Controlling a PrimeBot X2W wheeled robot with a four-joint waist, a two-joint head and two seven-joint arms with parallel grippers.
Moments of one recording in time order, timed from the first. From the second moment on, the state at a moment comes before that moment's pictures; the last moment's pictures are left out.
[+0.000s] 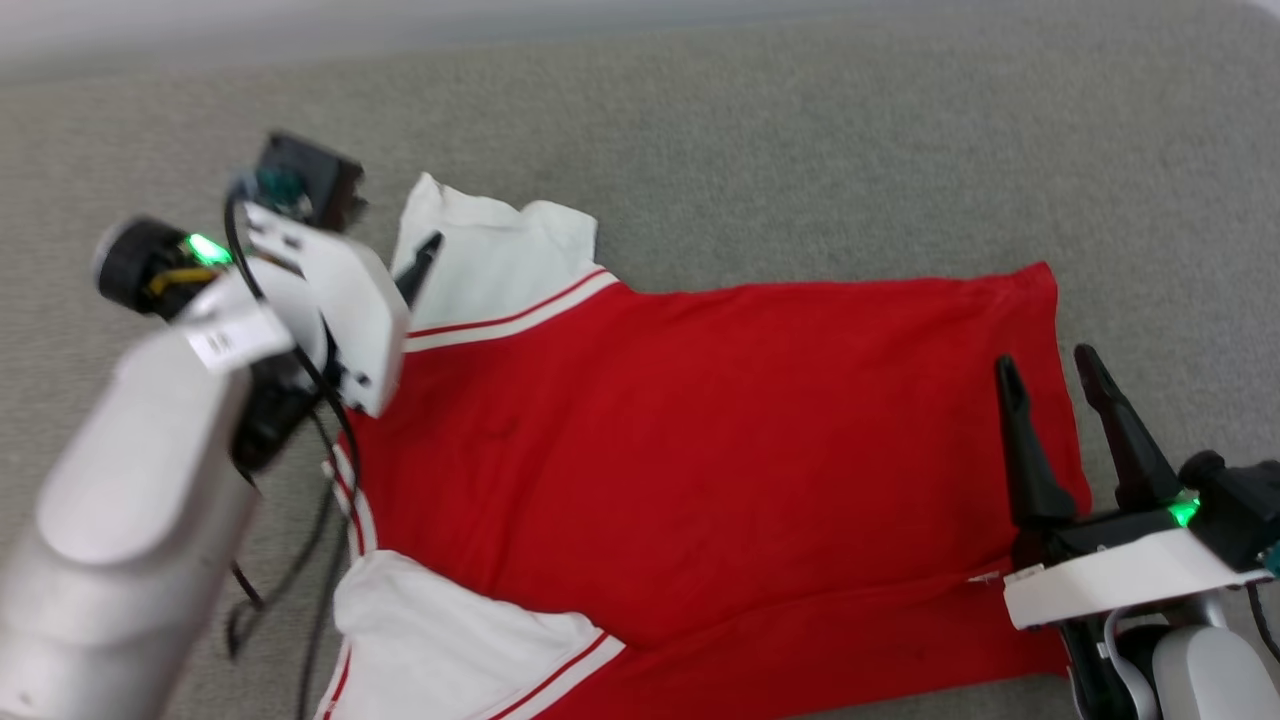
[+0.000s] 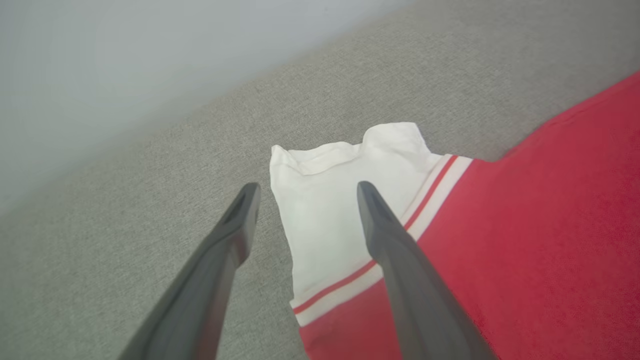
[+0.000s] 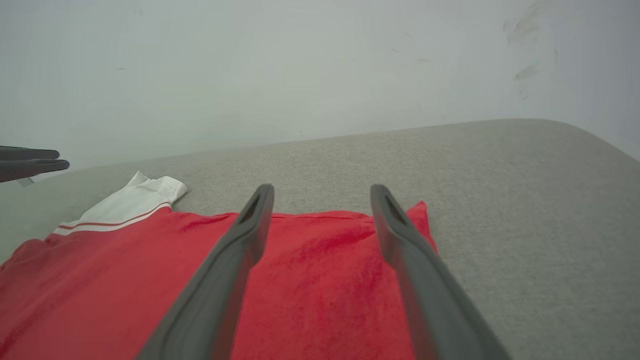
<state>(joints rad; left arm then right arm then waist) -0.68 0.43 -0.39 0.30 -0.39 -0.13 0.38 -0.10 -0.11 0.02 -0.01 0.28 0.13 -0.17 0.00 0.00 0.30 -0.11</state>
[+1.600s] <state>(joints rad) -1.05 0.60 -0.67 0.58 -0.85 -0.13 0.49 -0.20 -0.15 0.00 0.01 0.28 0.13 -0.08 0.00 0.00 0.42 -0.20</state>
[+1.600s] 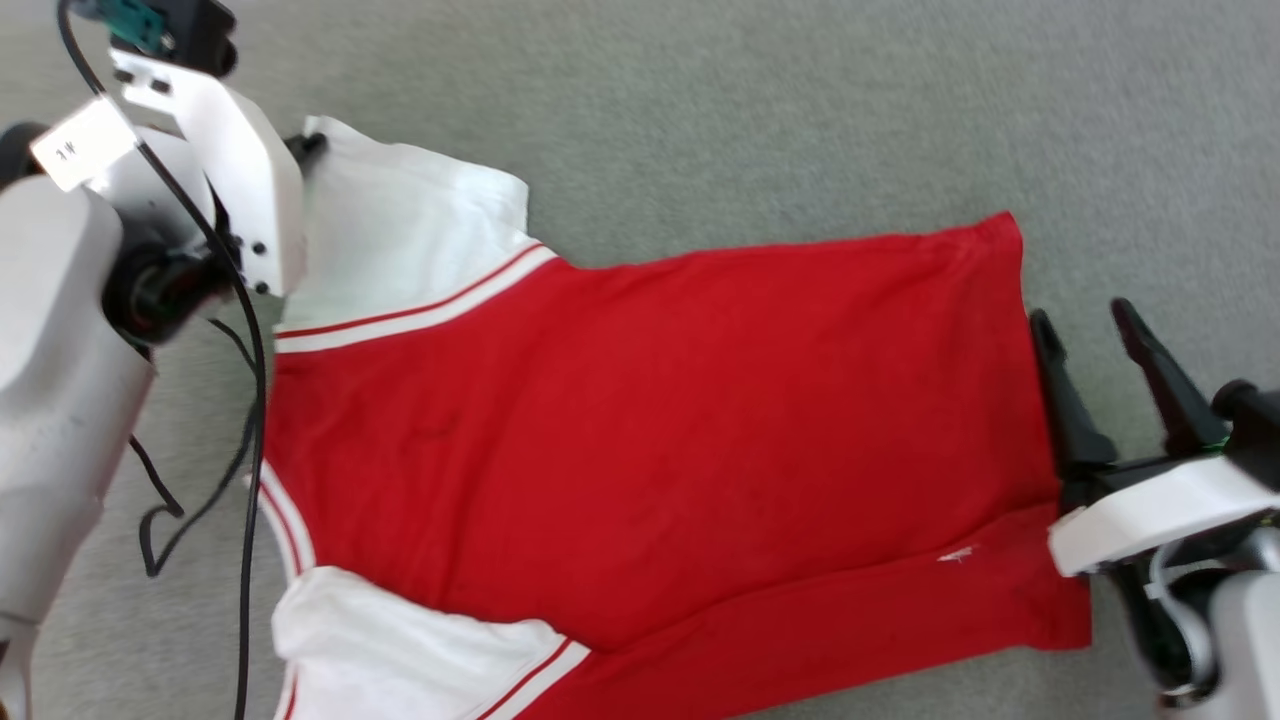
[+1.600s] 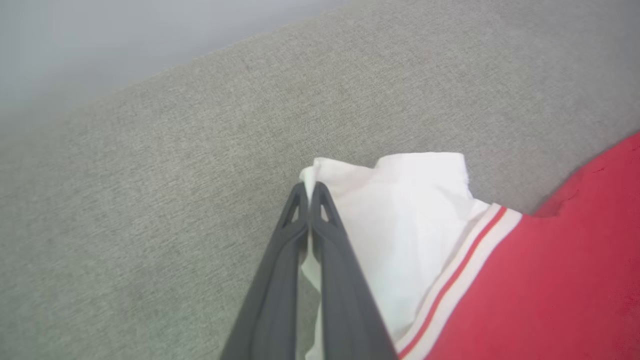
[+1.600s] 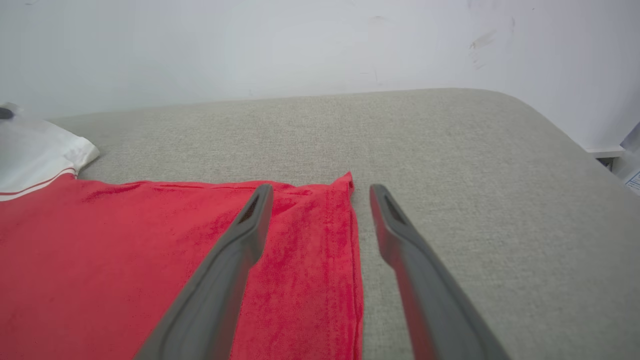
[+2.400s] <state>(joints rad) -0.80 0.71 -0.68 -0.06 -0.87 -0.01 0.46 -0.54 -0.44 0.00 0.18 0.40 0.13 0.85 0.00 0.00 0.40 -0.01</state>
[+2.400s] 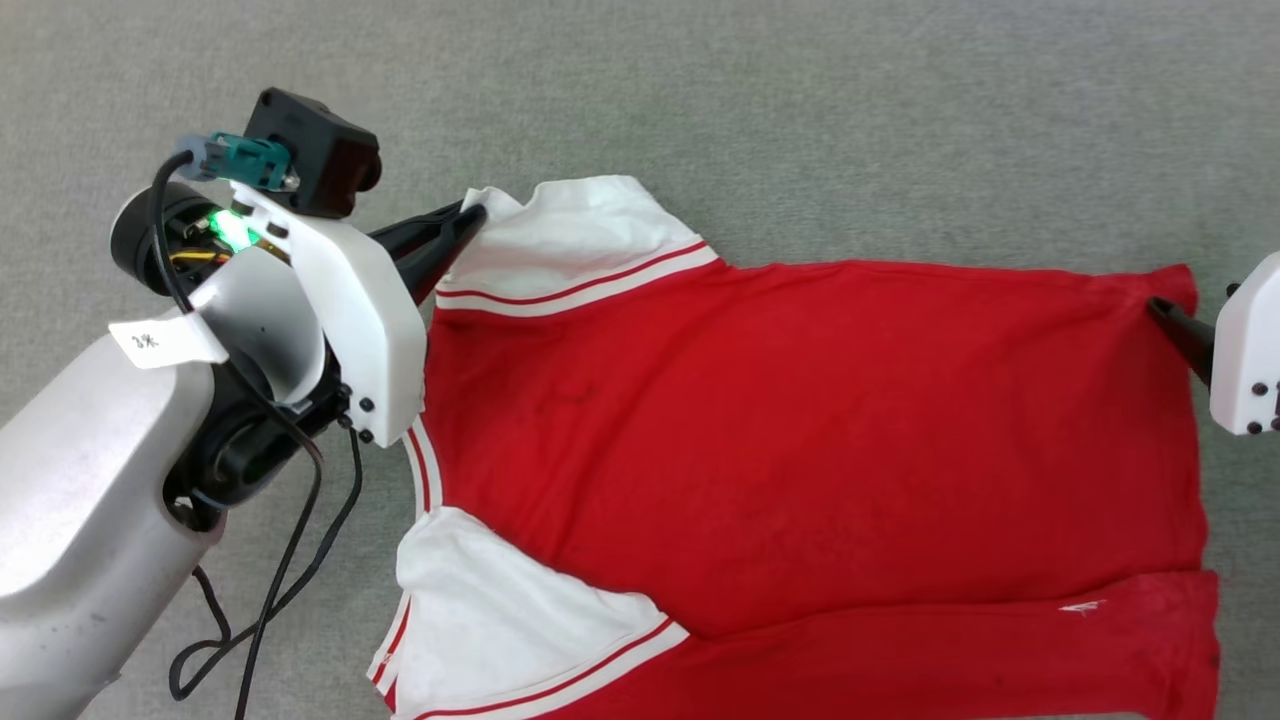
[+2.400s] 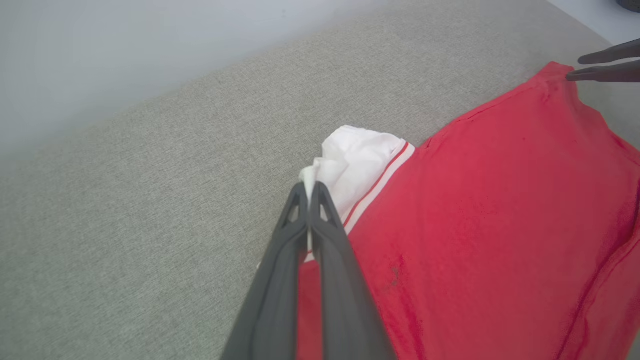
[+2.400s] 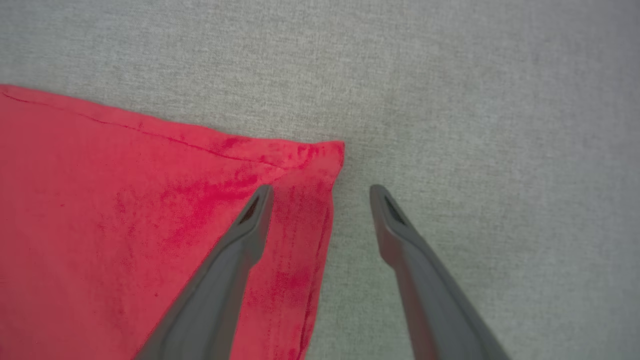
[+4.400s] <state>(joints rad) -0.21 0.75 -0.73 -0.15 -0.96 0.16 0.23 -0.08 -0.51 0.08 0.31 0.82 0.13 0.47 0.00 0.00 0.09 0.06</state>
